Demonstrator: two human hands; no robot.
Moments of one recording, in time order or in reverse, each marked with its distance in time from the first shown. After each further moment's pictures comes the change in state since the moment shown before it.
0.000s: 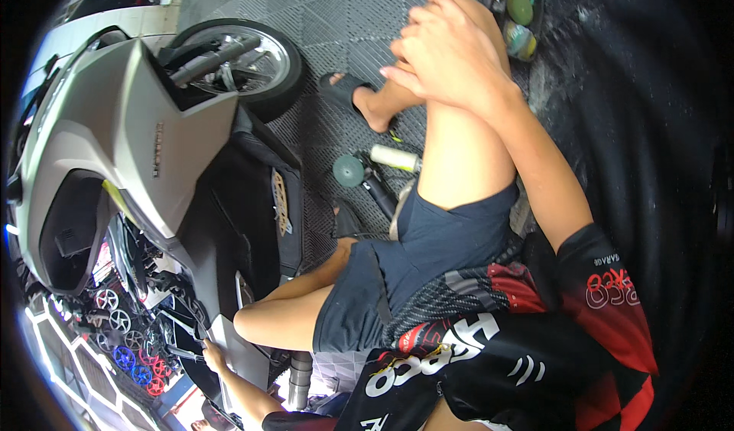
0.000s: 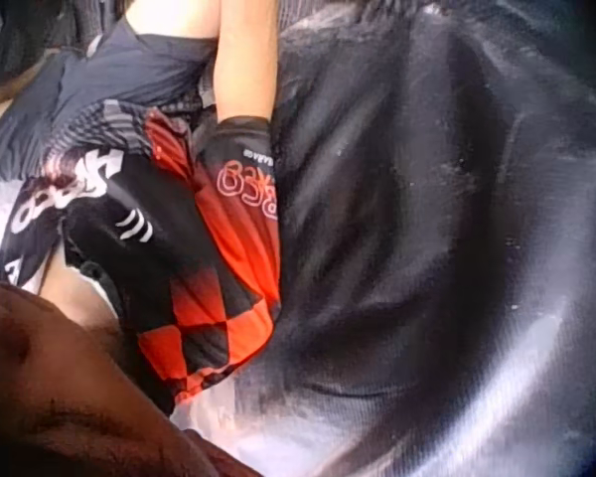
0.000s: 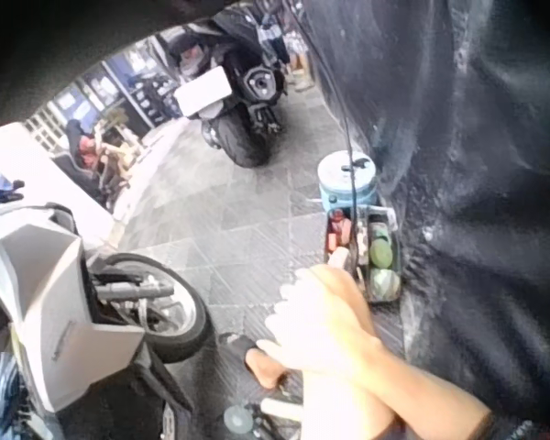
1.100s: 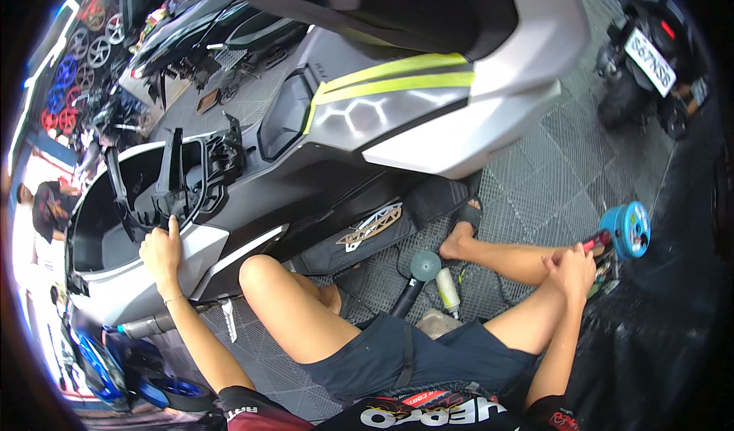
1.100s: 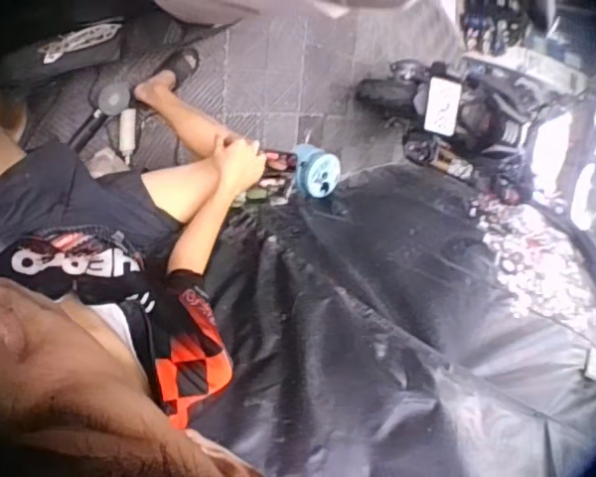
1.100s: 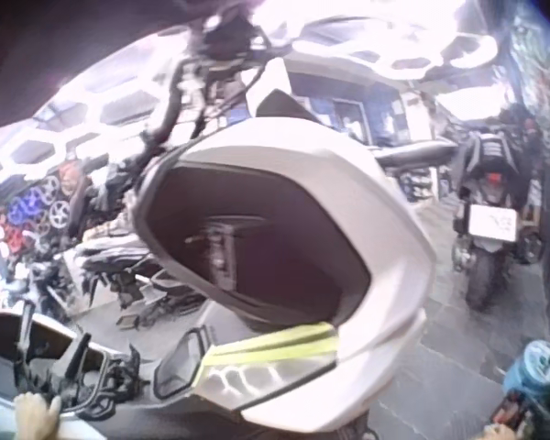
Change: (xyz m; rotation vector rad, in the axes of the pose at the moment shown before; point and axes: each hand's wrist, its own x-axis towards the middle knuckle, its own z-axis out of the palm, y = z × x) left_hand -0.036 0.025 0.002 -0.078 0.258 -0.179; right_hand 0.086 -0.080 0.019 -0.236 -0.443 0.103
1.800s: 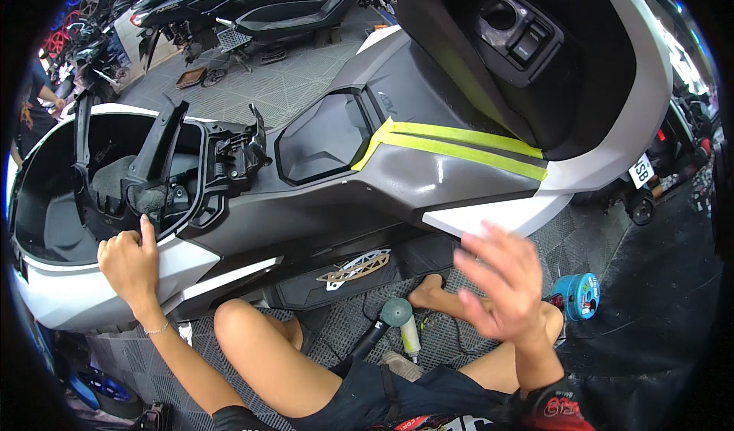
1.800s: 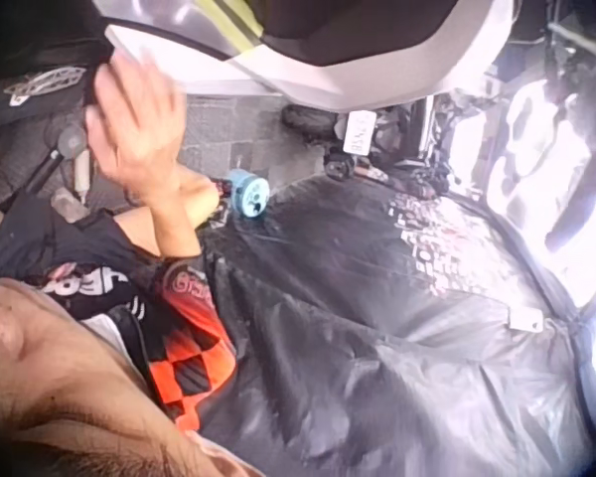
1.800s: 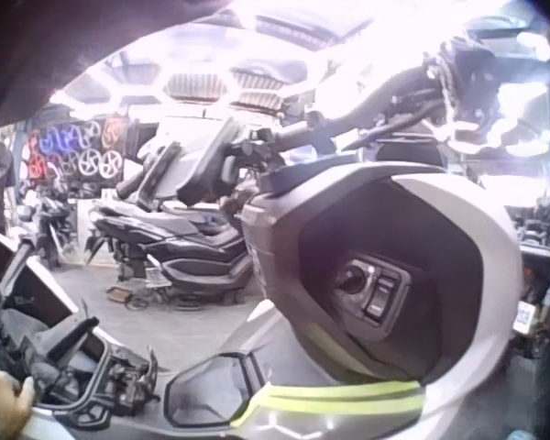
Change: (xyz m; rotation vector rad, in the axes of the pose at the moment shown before) left_hand -0.008 0.012 0.005 -0.197 0.276 -0.055; right_hand 0.023 -0.252 -0.200 0.456 0.460 -1.131
